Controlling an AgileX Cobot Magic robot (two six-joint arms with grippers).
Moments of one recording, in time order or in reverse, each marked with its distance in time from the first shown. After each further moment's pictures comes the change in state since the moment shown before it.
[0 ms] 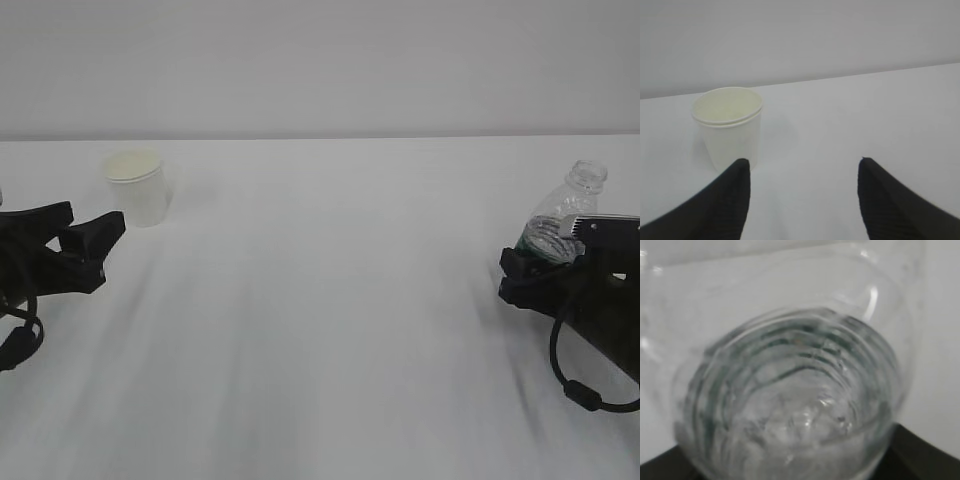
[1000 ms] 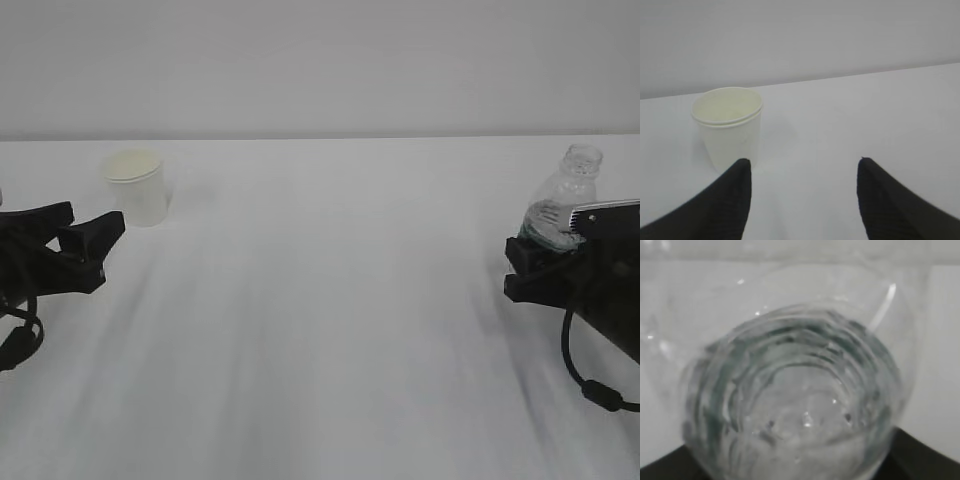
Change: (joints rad) left arm 0.000 0.000 0.000 0.000 0.000 0.000; right arm 0.000 -0.079 0.021 -0.019 0.030 -0.137
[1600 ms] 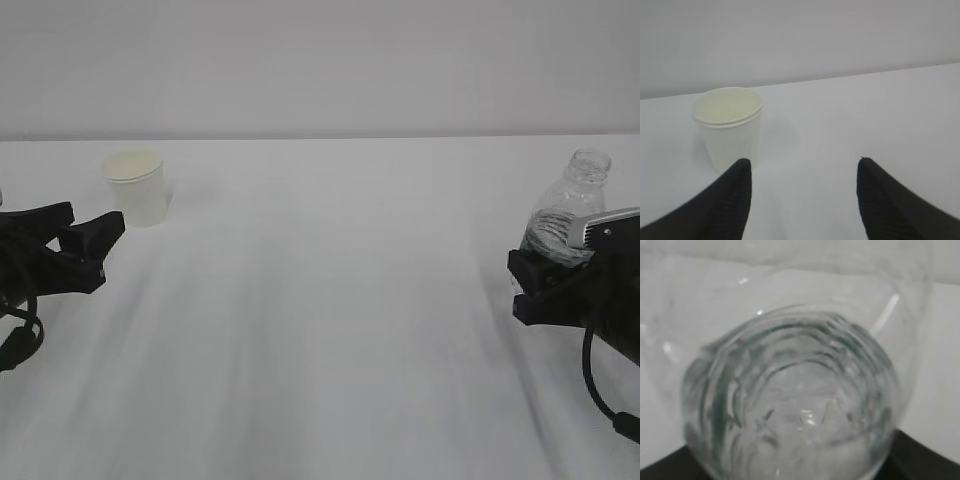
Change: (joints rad) left arm 0.000 0.000 0.000 0.000 0.000 0.000; right arm 0.000 -0.114 0.114 -0.077 0.000 -0.030
